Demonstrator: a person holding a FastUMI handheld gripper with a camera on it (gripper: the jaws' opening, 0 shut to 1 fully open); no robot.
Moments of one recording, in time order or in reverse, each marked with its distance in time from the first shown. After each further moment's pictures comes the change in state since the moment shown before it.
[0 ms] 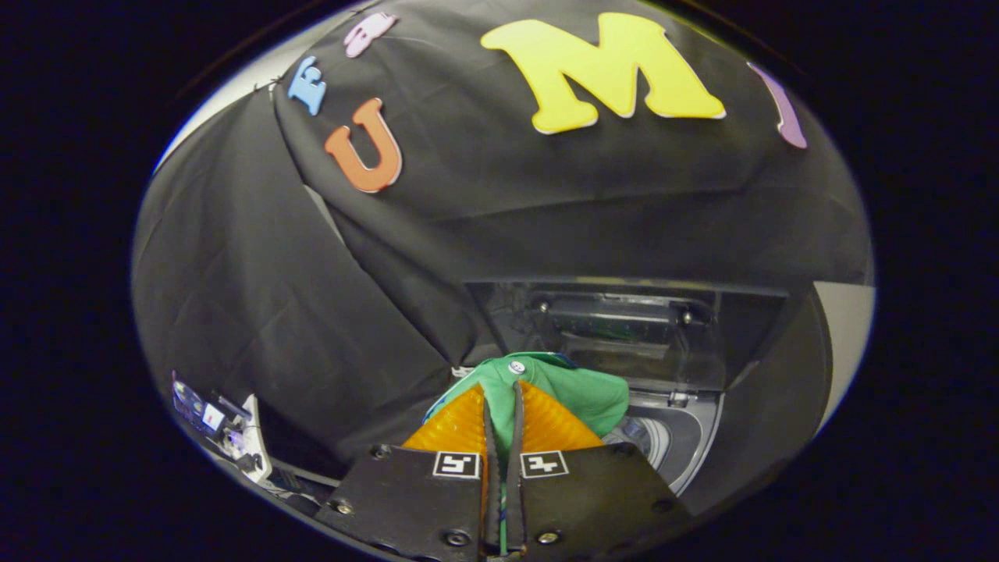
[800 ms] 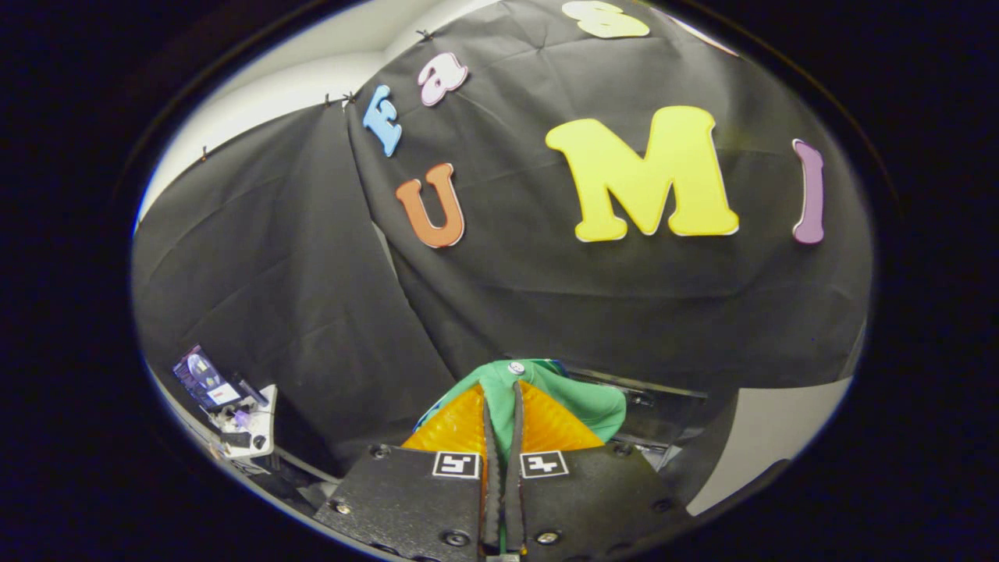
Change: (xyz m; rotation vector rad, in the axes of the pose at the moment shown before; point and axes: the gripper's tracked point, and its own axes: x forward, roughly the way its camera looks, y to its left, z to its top) arm -0.158 0.040 0.087 -0.205 -0.186 0.167
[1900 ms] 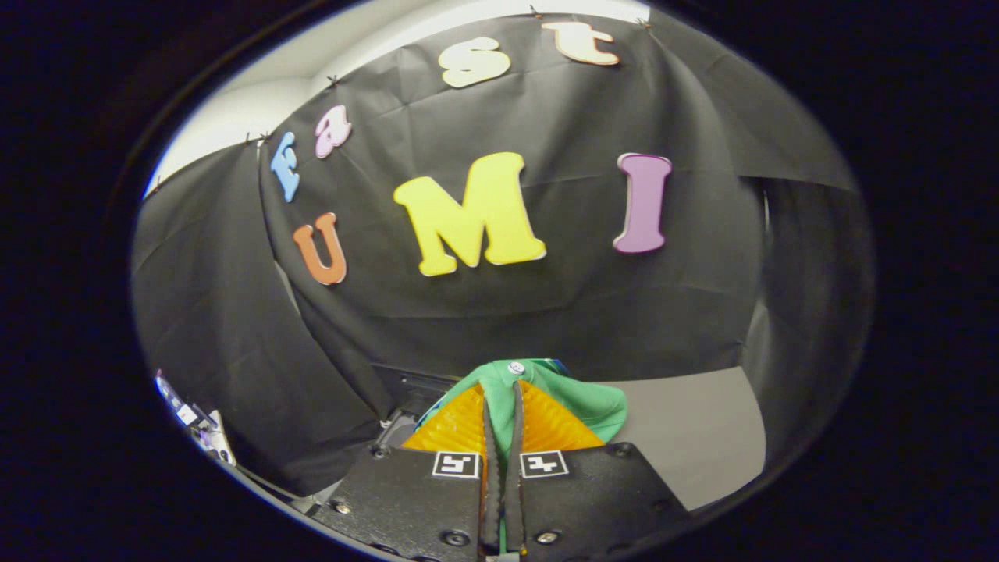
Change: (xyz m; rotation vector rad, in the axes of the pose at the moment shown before) arm -0.188 -0.164 0.023 0.083 -0.137 -0.326
